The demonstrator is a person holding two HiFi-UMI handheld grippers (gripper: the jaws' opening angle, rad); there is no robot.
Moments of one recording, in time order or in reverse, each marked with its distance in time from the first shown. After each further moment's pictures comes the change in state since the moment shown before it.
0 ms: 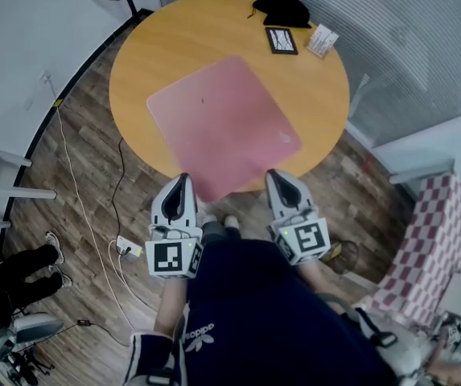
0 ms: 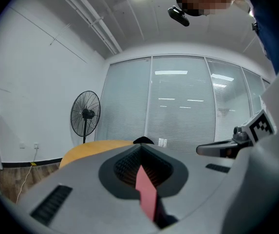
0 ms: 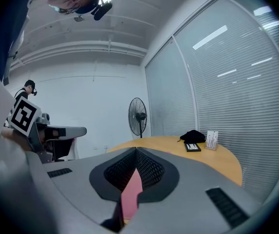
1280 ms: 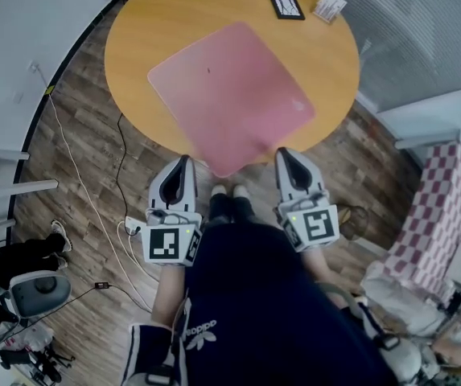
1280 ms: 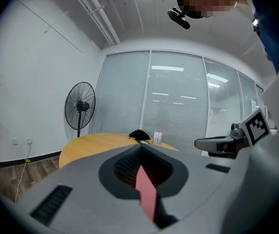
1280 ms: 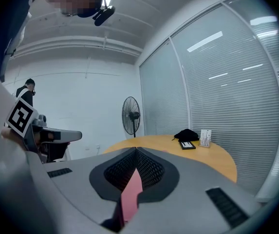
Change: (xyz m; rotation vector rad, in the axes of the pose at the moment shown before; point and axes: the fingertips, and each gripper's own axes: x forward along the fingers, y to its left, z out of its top) left arm -0.014 0.032 -0.010 -0.006 0.083 -0.106; right arm 0.001 0.026 -0.002 -0.009 0.018 -0.121
